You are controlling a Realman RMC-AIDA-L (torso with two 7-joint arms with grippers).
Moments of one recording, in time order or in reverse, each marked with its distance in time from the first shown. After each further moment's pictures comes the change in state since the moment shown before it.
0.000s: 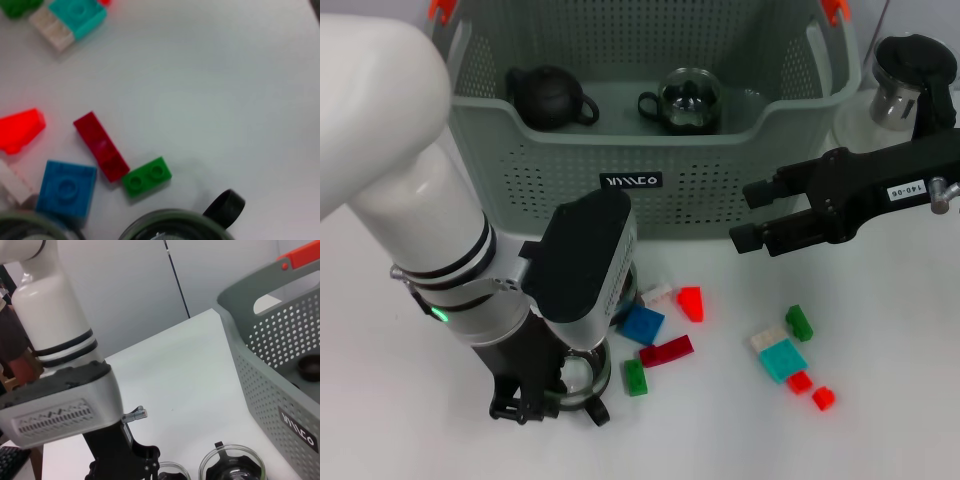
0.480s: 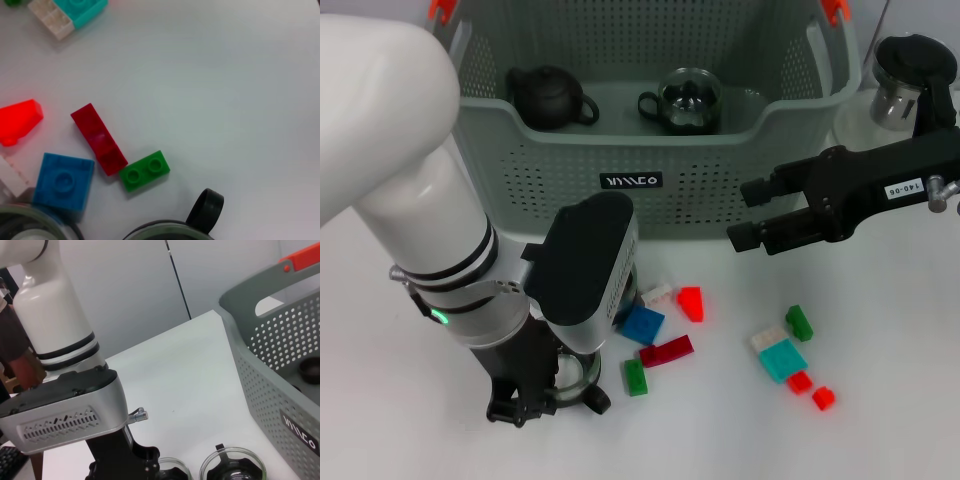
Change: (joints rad) left arm -0.004 -0.001 0.015 0.001 0.013 0.009 -0.023; right arm 0.004 0.002 0.000 0.000 0.001 0.001 -0.002
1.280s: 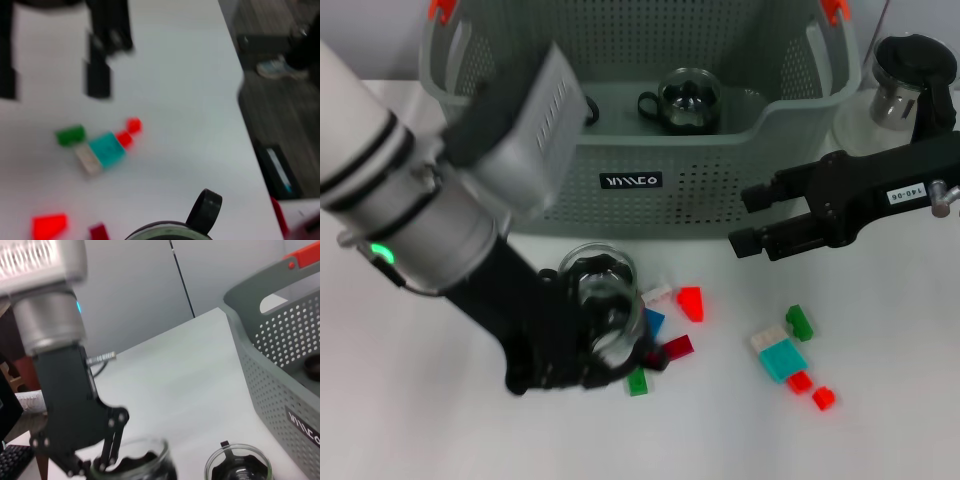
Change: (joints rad) left arm -0.050 0.003 -0.407 0.149 -0.256 0.329 -0.055; right arm -0.005 0.000 0.000 0.000 0.001 -0.013 0.000
